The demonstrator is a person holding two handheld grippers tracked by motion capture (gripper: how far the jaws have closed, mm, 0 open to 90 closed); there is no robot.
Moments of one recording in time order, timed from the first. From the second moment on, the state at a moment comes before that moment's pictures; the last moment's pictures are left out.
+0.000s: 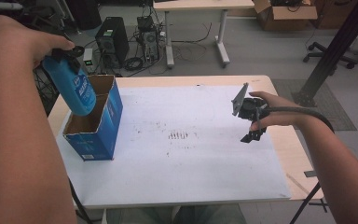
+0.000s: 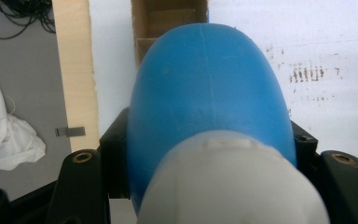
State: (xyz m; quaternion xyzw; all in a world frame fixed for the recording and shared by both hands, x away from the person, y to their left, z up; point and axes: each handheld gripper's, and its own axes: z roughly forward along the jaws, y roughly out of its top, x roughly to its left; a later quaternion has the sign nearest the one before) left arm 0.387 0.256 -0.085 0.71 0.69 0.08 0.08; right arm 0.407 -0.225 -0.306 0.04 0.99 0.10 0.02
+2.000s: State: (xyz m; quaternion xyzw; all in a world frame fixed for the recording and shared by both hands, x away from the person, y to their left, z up) left arm 0.415 0.278 -0.237 0.72 0.70 0.04 0.01; right arm 0.390 -0.208 -0.273 0.01 1.00 0.04 -0.04
